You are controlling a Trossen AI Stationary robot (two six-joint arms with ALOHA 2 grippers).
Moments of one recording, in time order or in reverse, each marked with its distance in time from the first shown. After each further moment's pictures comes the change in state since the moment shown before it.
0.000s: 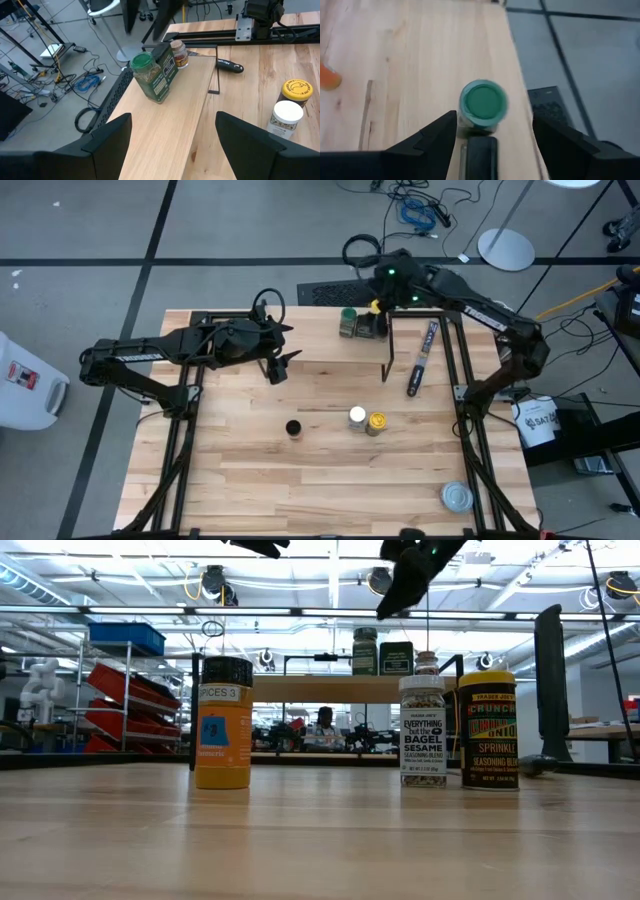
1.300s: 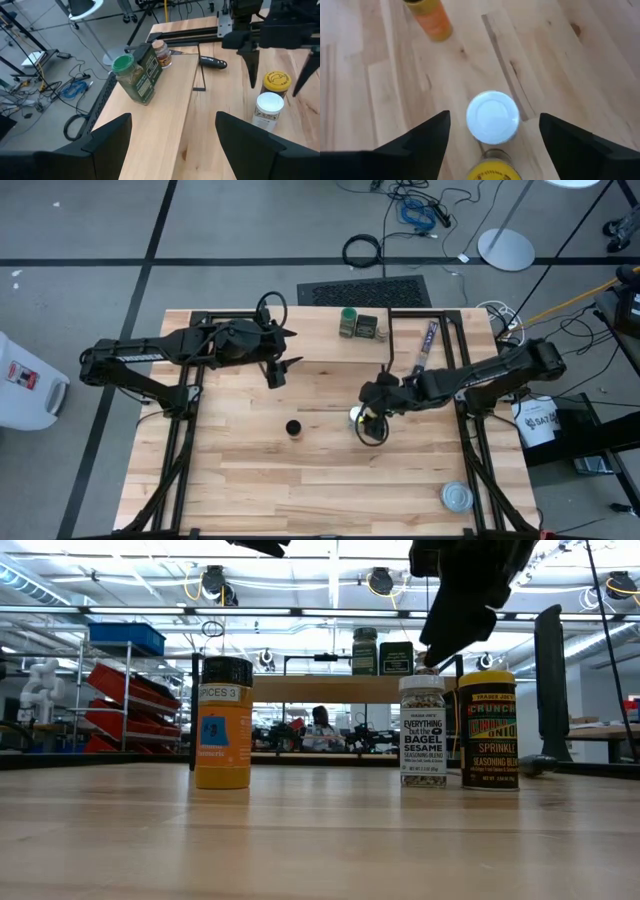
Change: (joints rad) left arm 0.000 0.002 -0.008 0.002 0.081 0.048; right arm 0.792 -0.130 -0.594 0.272 0.377 0.946
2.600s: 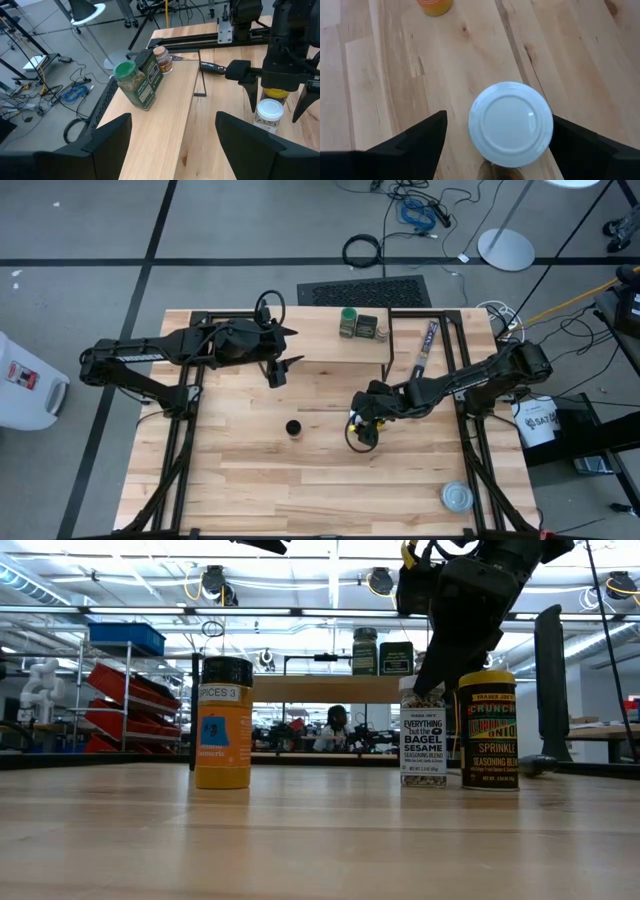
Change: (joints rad) left arm 0.000 0.000 0.000 0.028 0.000 0.004; right arm -0.009 0.128 -0.061 0.136 -0.035 -0.041
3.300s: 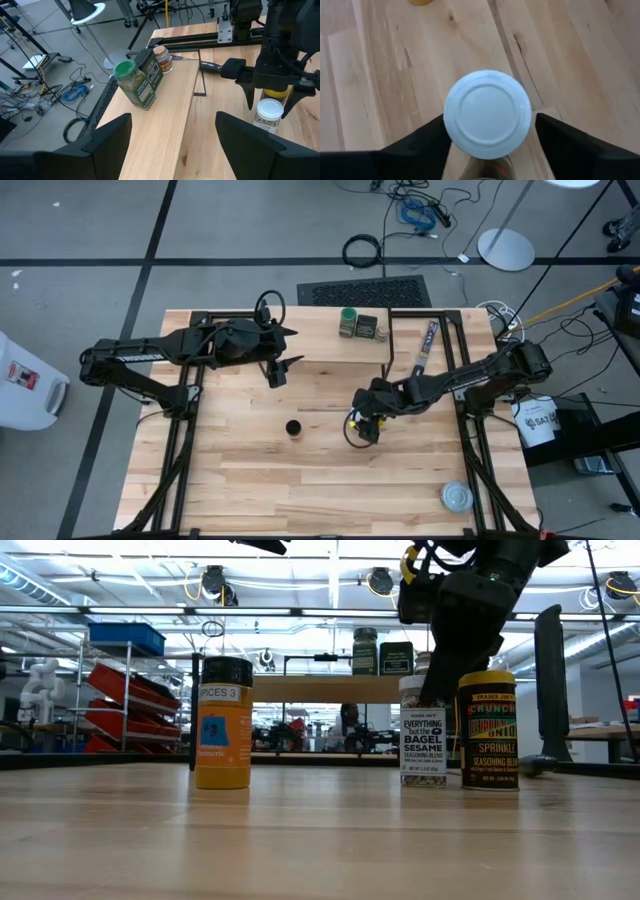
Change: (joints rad) left arm 0.000 0.000 0.000 -0.002 0.000 -0.002; right arm -0.033 0.000 0.000 -0.047 -0.021 -0.001
